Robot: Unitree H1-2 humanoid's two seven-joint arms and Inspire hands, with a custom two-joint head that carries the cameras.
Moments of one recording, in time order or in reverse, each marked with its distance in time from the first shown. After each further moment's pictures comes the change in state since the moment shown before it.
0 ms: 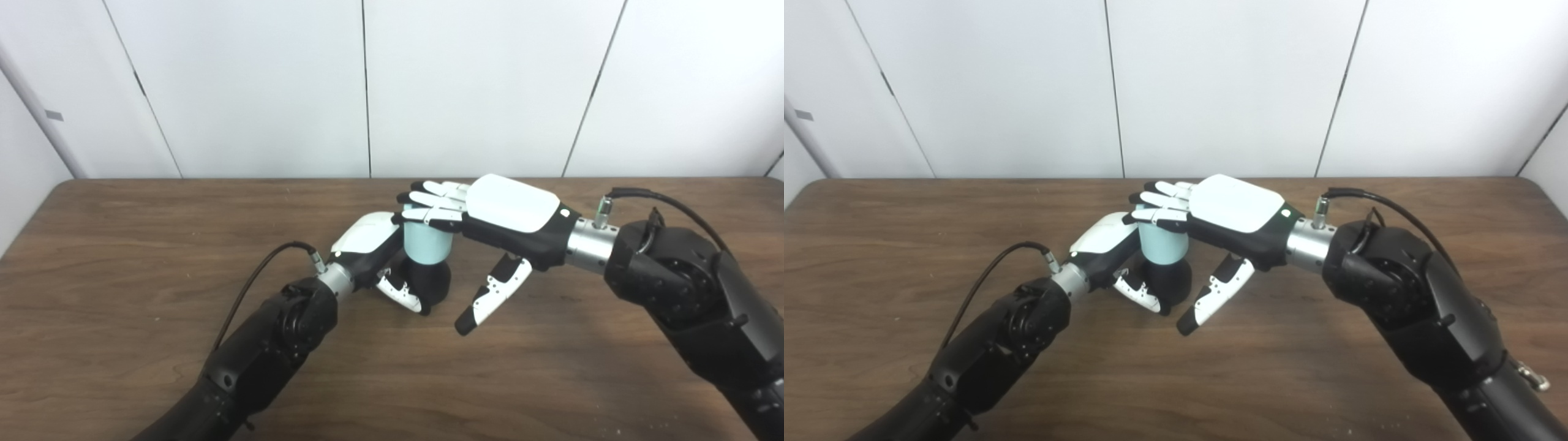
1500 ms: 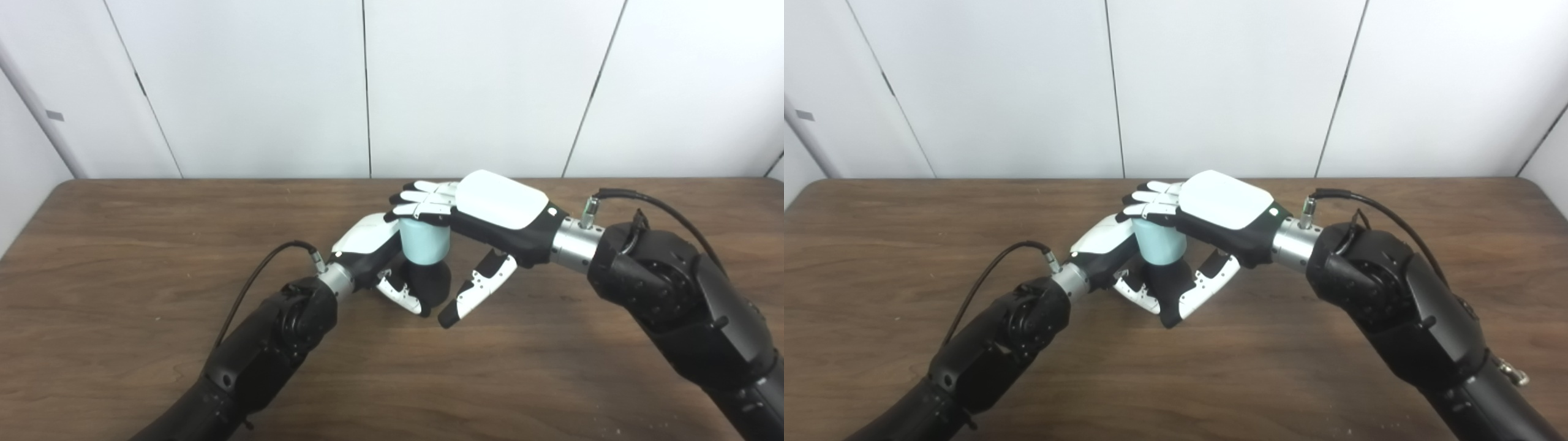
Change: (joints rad) left arm 0.000 0.004 0.000 -0.007 0.003 0.000 -0.022; right arm -0.007 0.034 0.044 0.001 -0.040 0.080 -0.038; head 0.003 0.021
